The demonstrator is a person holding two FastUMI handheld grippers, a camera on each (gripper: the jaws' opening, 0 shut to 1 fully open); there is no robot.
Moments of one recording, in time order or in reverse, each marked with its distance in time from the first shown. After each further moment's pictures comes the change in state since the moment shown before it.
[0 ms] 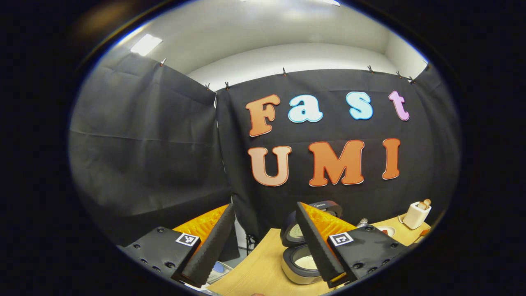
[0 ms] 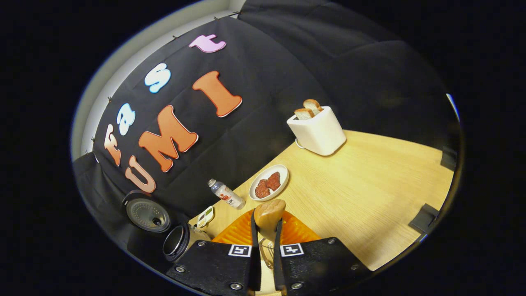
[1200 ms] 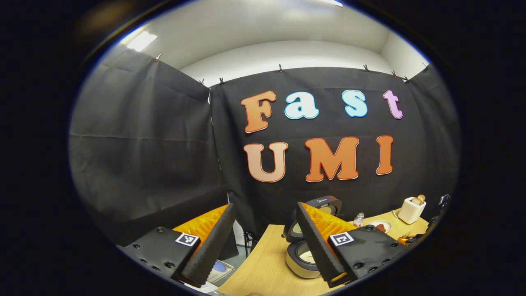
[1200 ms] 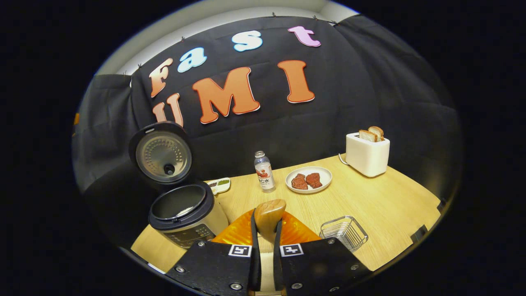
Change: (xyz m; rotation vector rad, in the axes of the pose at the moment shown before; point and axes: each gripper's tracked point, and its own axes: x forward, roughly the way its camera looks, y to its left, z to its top) left arm -0.011 0.043 -0.003 0.032 0.040 -0.029; right arm -0.005 0.132 -0.104 -0.509 -0.017 0.115
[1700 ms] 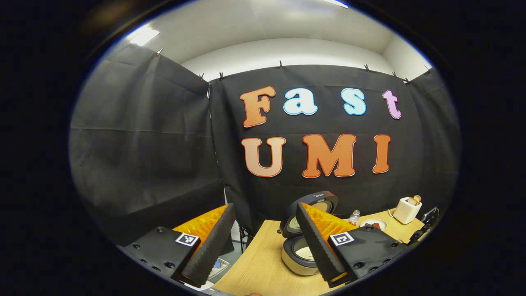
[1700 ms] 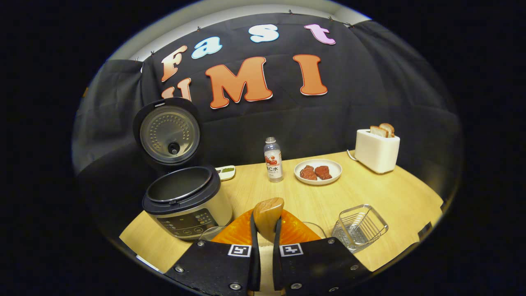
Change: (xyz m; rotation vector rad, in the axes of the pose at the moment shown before) left arm -0.006 0.005 -0.013 -0.044 0.029 -0.020; right arm 0.004 0.034 -0.042 0.009 0.041 0.046
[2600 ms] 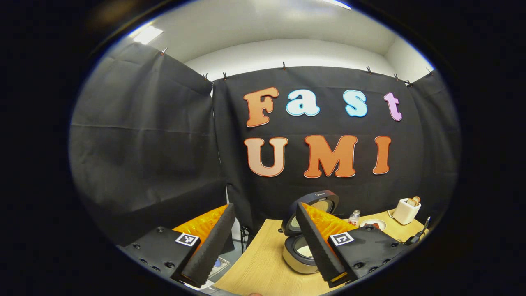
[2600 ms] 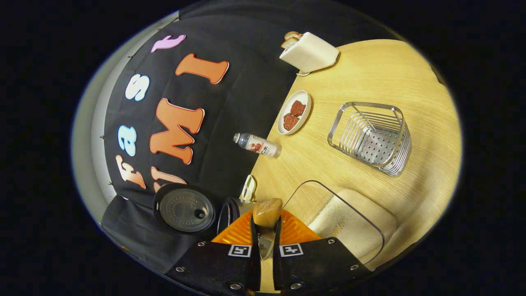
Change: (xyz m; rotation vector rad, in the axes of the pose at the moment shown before) left arm -0.014 0.003 0.005 -0.004 -0.004 -0.004; right arm 0.003 -0.022 -0.015 1.016 0.165 0.065
